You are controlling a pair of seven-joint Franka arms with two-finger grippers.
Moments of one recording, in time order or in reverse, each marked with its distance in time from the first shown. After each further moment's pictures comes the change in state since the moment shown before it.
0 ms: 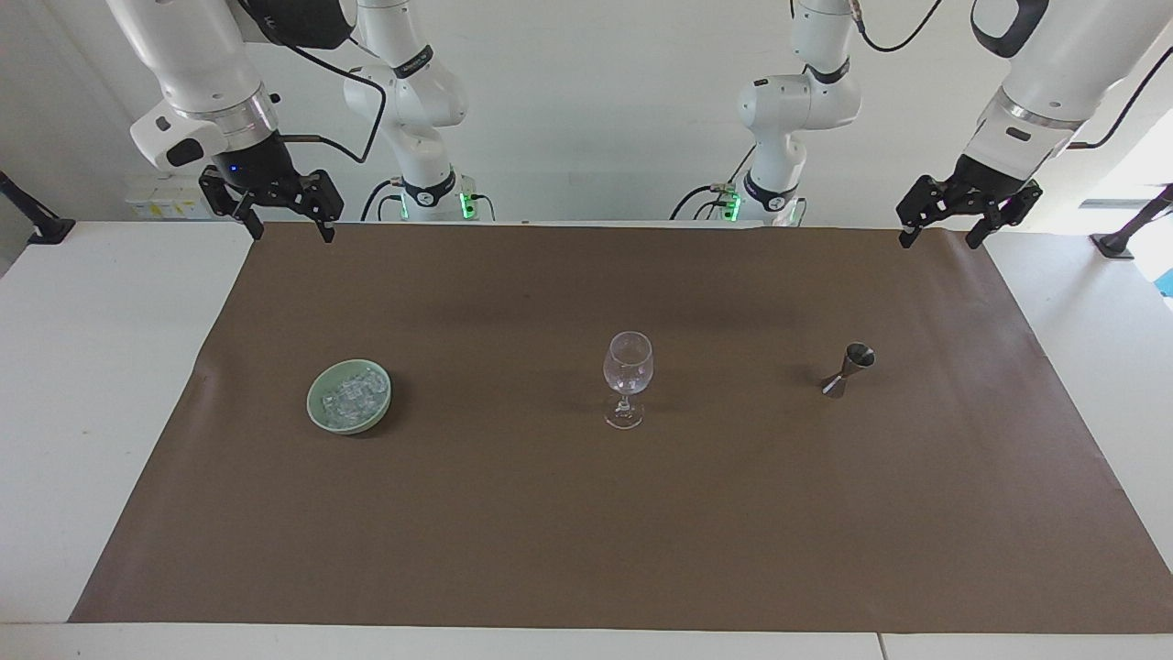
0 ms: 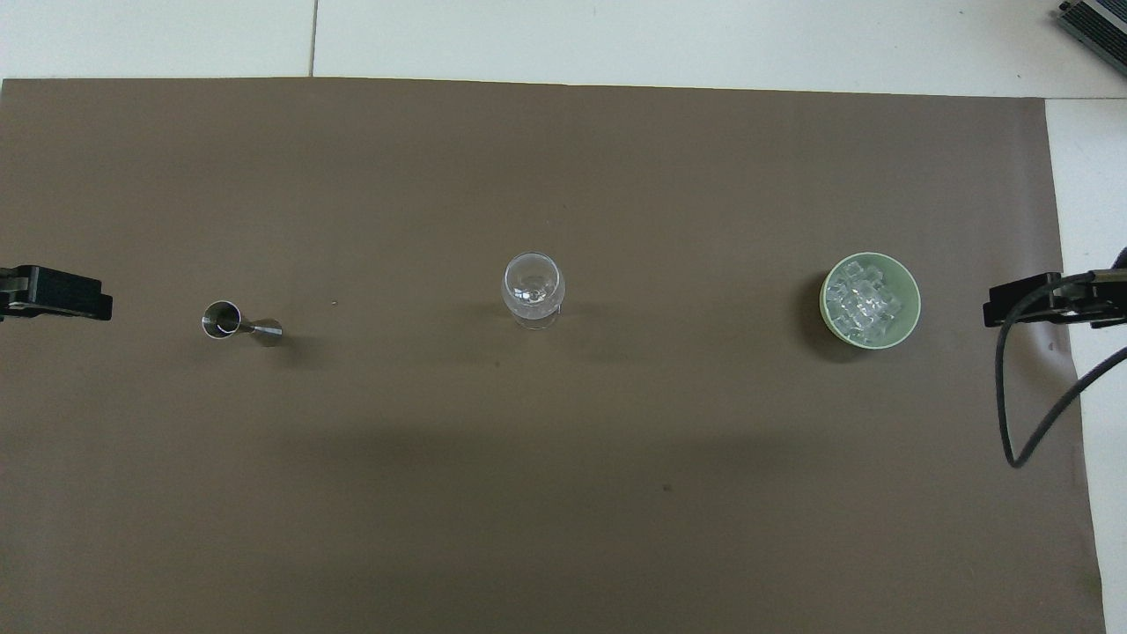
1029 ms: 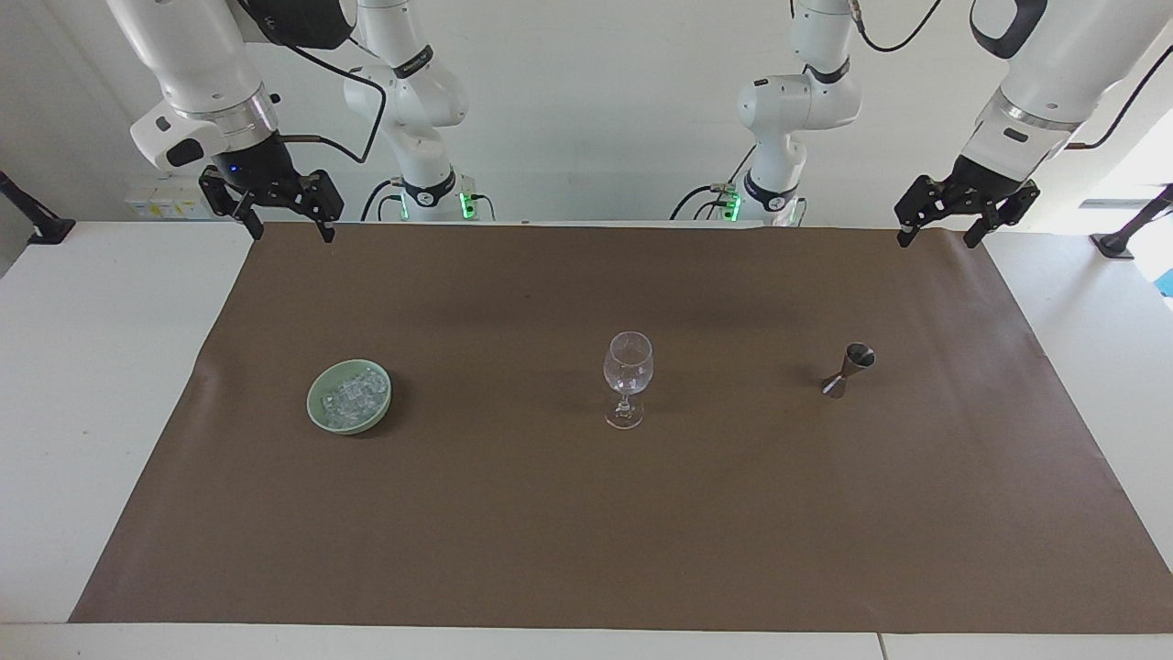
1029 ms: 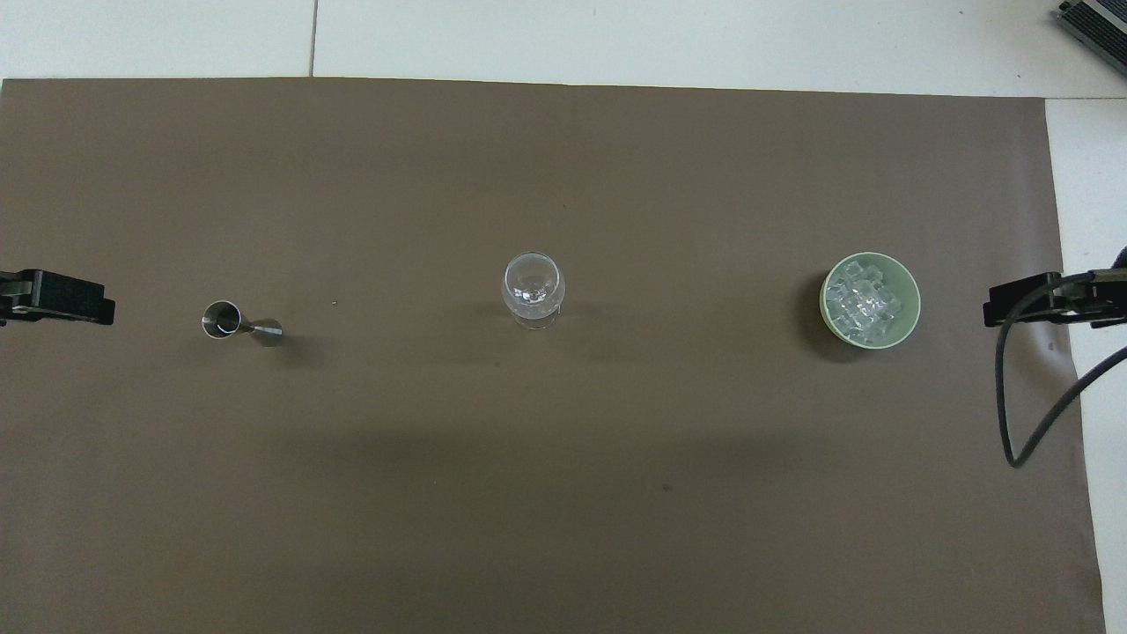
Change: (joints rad) left arm 0.000 -0.005 -0.001 -0.012 0.000 -0.008 0.000; right arm 0.000 0.000 0.000 0.000 0.000 0.000 0.000
